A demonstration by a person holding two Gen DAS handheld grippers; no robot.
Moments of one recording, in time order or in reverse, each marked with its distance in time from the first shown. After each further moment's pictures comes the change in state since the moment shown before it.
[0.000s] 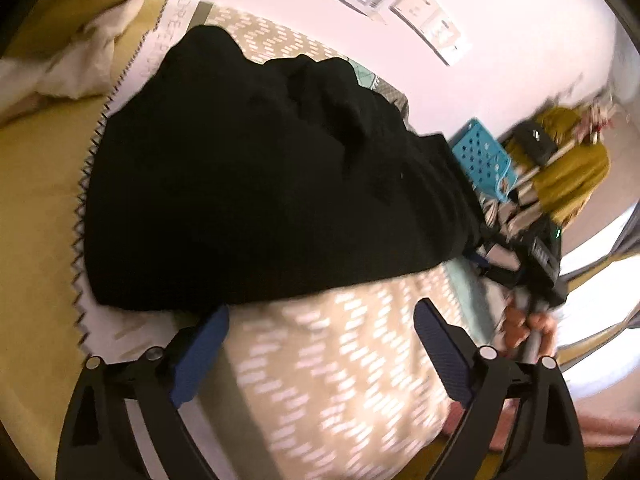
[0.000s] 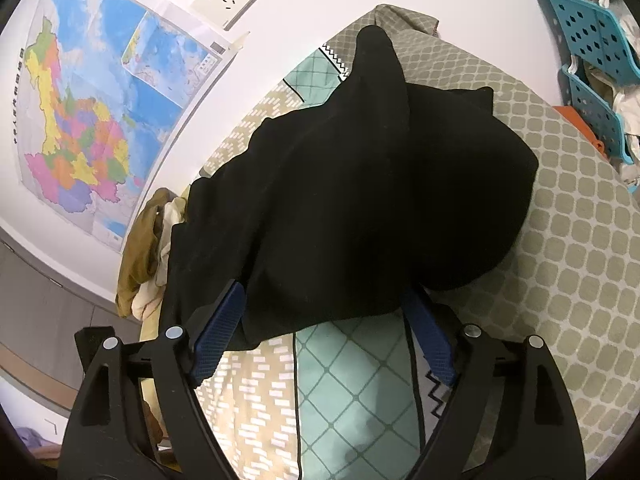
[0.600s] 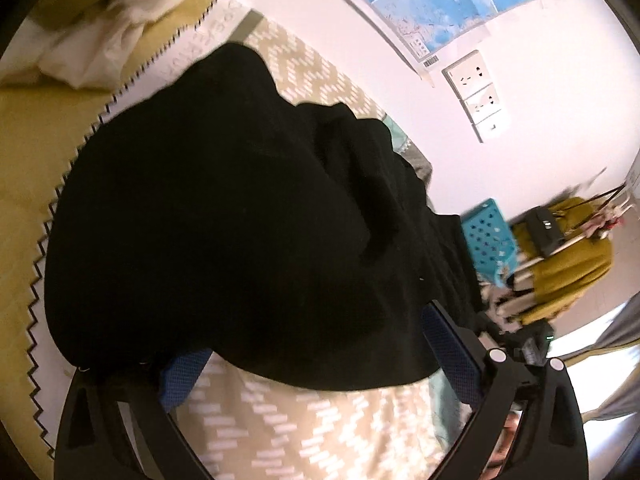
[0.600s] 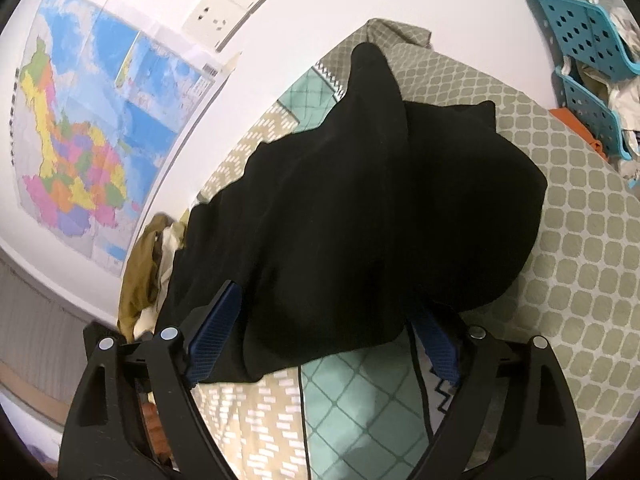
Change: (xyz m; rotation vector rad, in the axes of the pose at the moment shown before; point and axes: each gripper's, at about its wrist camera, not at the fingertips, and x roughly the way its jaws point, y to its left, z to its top) left arm 0.013 0.003 0.030 -0.209 -0.168 0.032; right arm 0.007 -0.001 0.008 0.062 -0.084 -0.001
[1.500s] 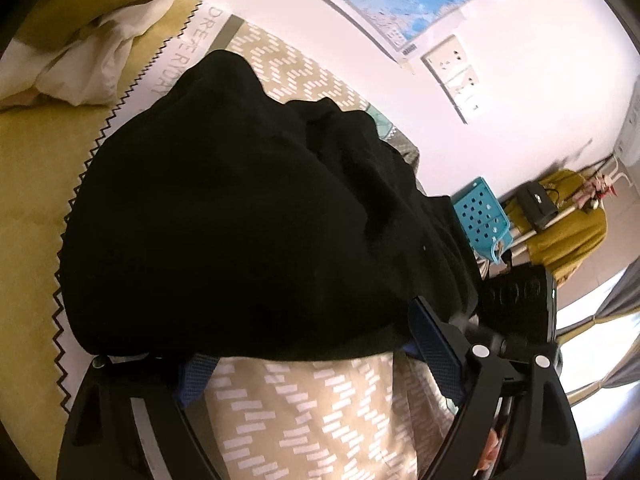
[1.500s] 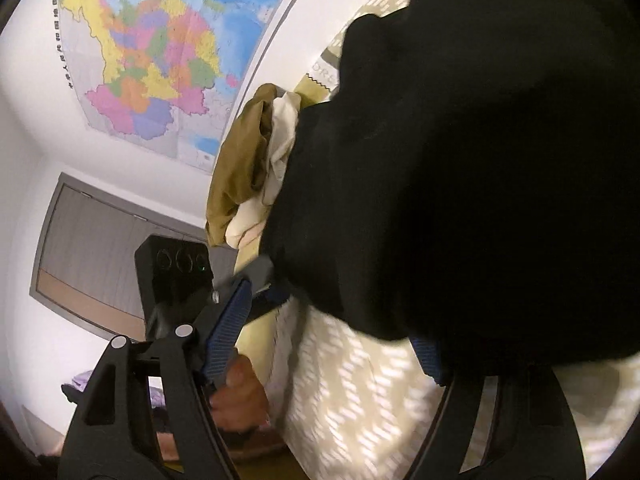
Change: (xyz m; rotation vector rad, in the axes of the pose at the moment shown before) left arm -0.015 0.006 -0.003 0.085 0.050 -0.064; right arm 0.114 0.118 -0.066 -0.075 0.413 0.388
